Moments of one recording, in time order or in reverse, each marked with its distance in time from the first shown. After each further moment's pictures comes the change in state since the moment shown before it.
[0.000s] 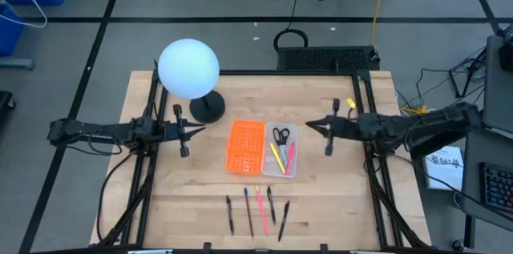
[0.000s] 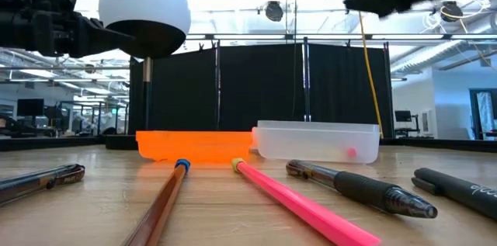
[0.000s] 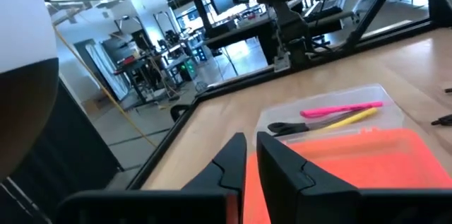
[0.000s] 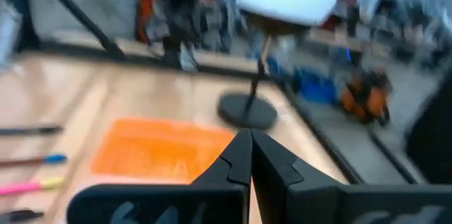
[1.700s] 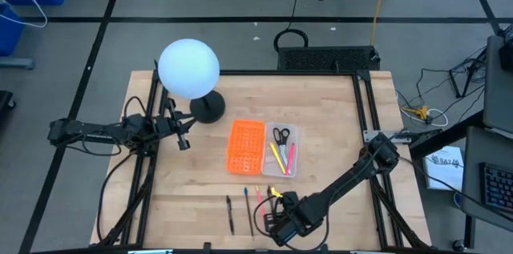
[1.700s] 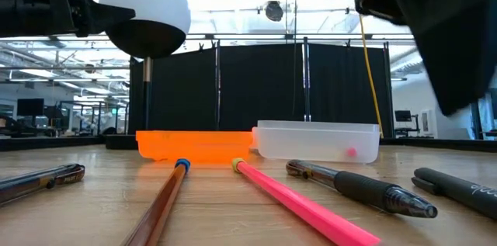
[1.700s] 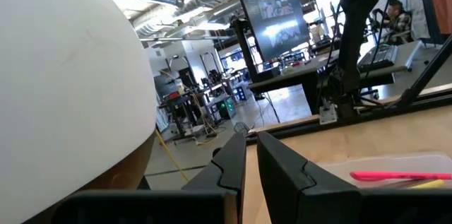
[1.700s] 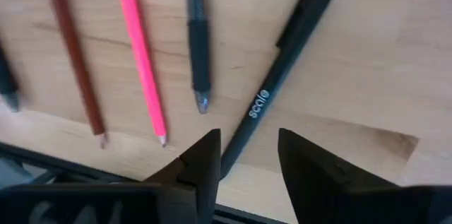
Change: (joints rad) left arm 0.000 -0.001 0.001 0.231 -0.098 0.046; right arm 0.487 1.381 1.210 -0.987 -0.348 2.241
